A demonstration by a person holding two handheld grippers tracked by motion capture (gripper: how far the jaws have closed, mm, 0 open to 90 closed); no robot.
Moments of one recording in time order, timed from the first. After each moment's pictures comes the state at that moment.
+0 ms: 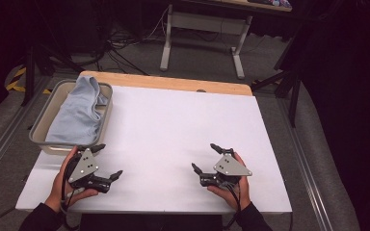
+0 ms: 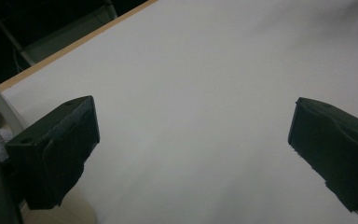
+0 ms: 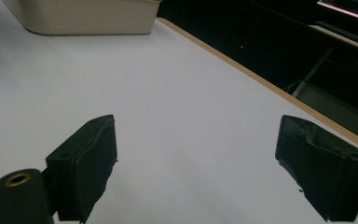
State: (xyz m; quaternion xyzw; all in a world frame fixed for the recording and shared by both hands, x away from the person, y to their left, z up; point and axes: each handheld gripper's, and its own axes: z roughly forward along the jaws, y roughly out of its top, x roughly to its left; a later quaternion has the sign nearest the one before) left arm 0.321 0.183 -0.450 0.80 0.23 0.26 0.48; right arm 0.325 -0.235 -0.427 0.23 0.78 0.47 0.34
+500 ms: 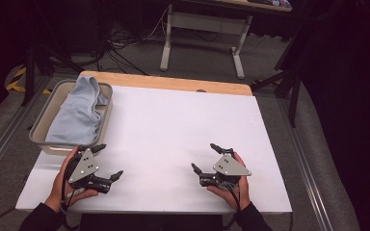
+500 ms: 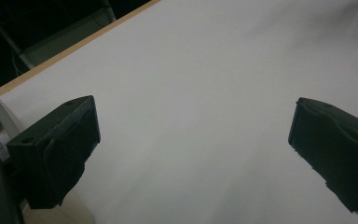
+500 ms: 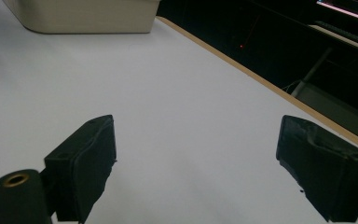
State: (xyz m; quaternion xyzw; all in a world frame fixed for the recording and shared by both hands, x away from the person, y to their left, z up) left arm 0.321 0.182 -0.449 0.80 0.22 0.26 0.49; right arm 0.325 -0.234 -0.427 0.23 0.78 0.47 0.34
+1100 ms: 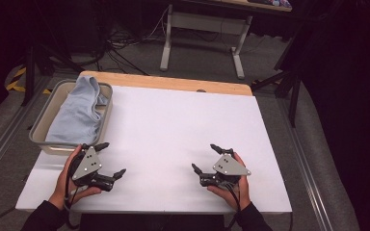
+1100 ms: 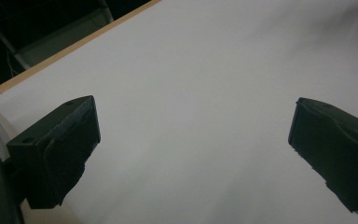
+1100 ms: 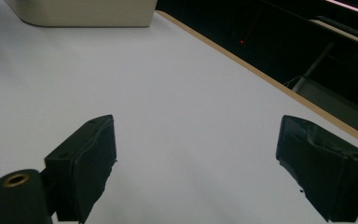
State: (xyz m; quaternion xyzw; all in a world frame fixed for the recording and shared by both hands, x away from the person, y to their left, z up) left arm 0.328 0.176 -0.449 0.80 0.22 0.26 0.49; right arm 0.327 -0.236 -0.430 0.24 0.79 0.46 0.34
